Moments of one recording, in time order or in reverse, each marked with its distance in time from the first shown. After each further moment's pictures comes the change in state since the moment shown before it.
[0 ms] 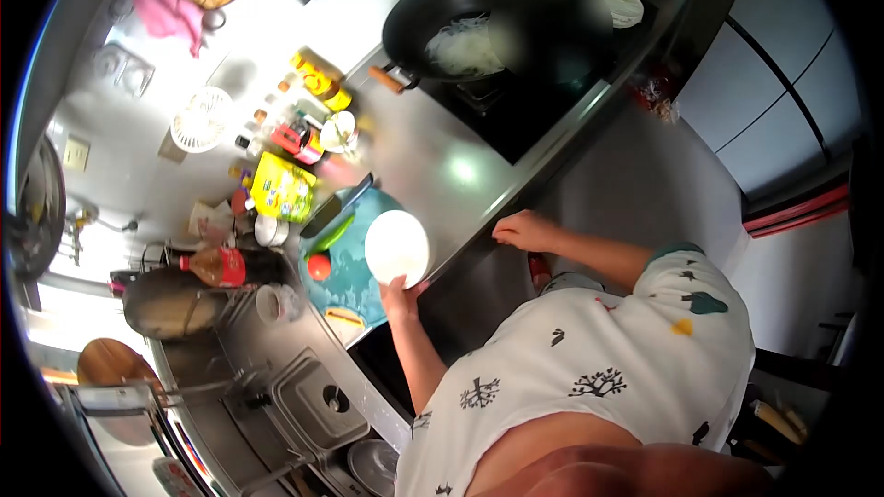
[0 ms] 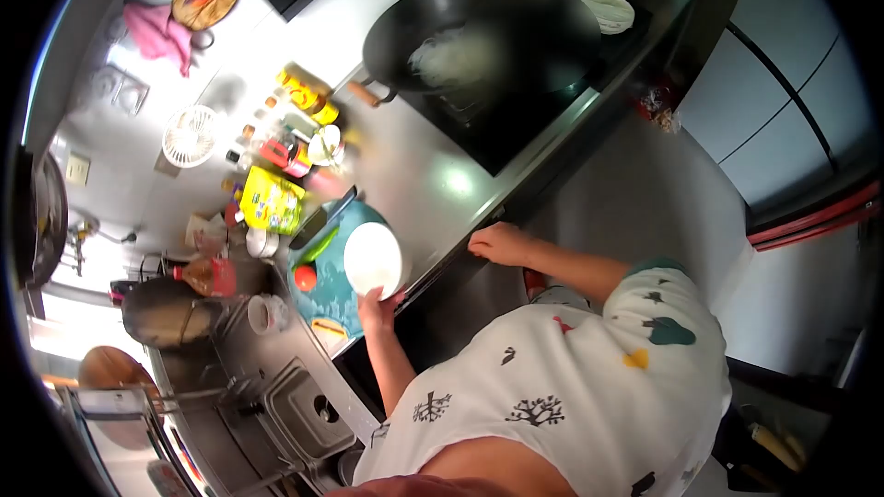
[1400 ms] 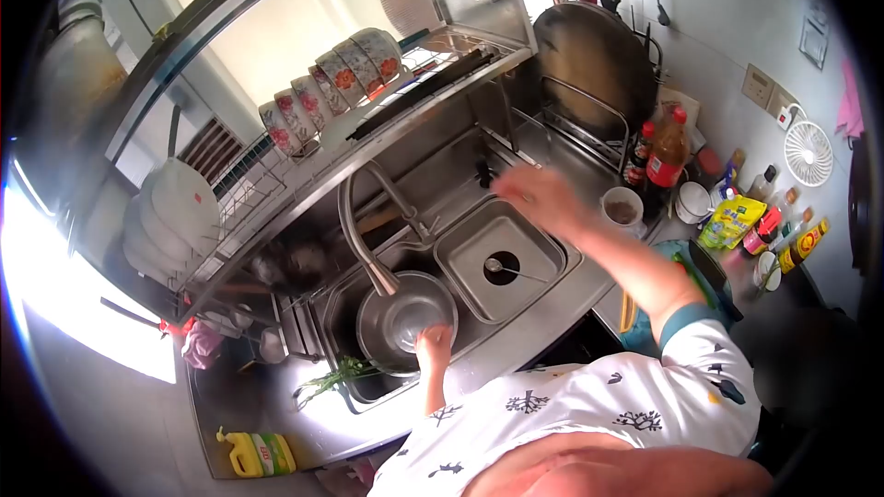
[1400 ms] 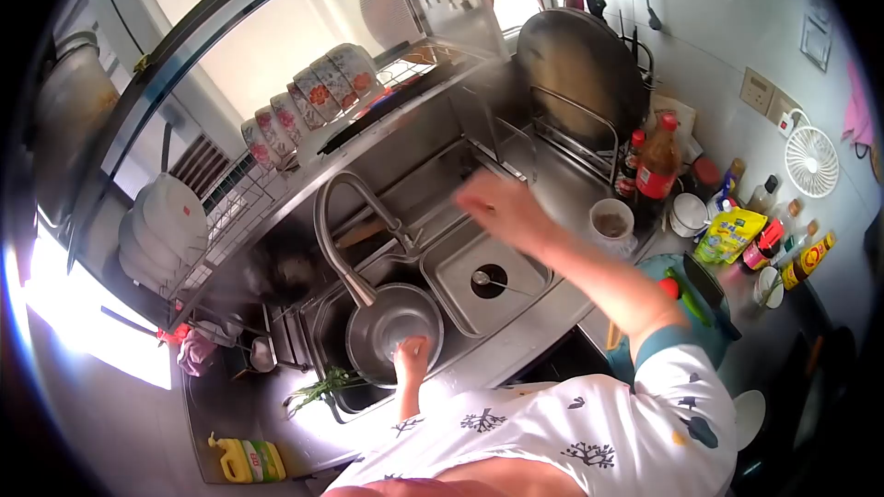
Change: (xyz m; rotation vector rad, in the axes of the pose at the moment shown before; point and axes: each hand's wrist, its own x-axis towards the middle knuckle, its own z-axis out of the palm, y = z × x) left_hand -0.331 -0.005 -0.303 0.846 1.552 0.243; right_hand 0.124 -0.516 0.418 0.427 -0.726 -1.336
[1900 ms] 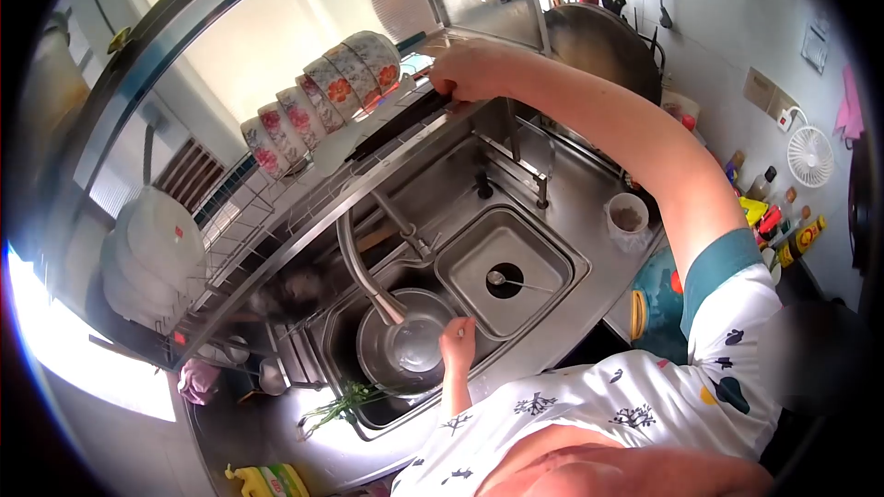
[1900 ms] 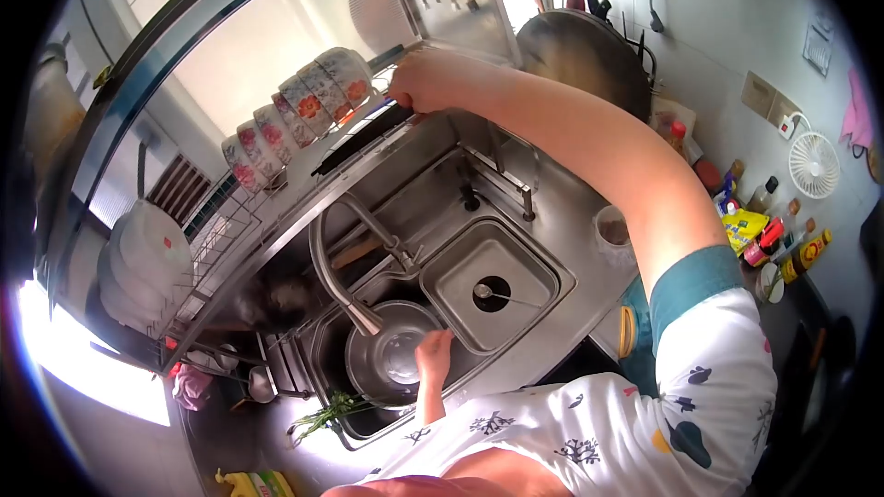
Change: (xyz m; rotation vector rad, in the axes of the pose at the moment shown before) left_hand 0.052 0.023 0.033 -0.362 -0.042 -0.145; right_hand 0.232 0.019 -0.004 -0.688 -0.629 -0.161
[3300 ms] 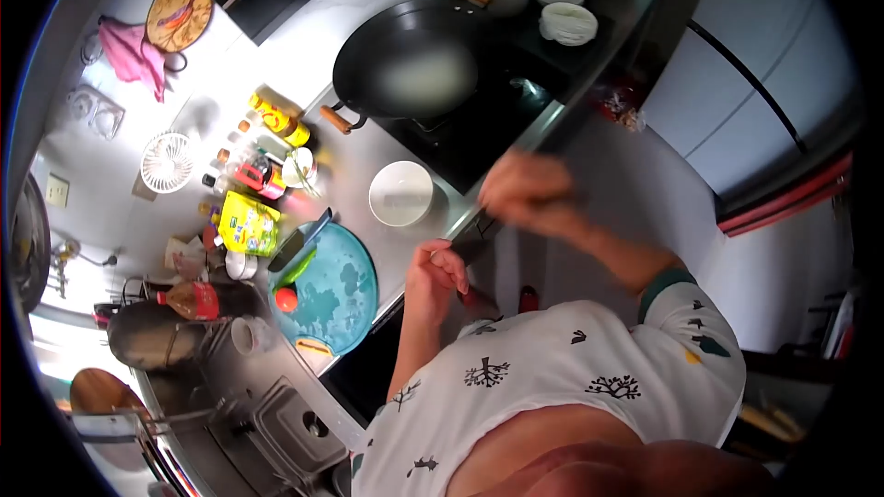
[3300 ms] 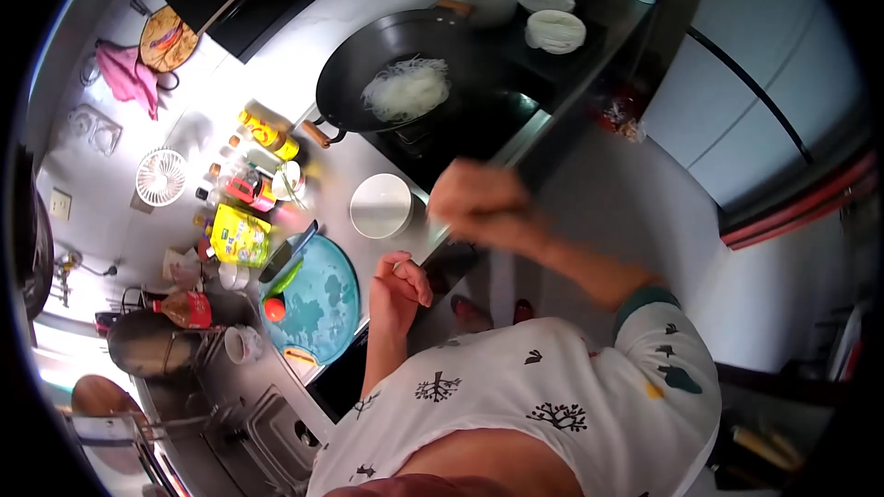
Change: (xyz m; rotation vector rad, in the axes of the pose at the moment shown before) left_hand -0.455 0.287 0.216 -0.921 -2.292 -0.233; right_hand -0.799 -0.449 -0.073 -0.167 1.053 1.090
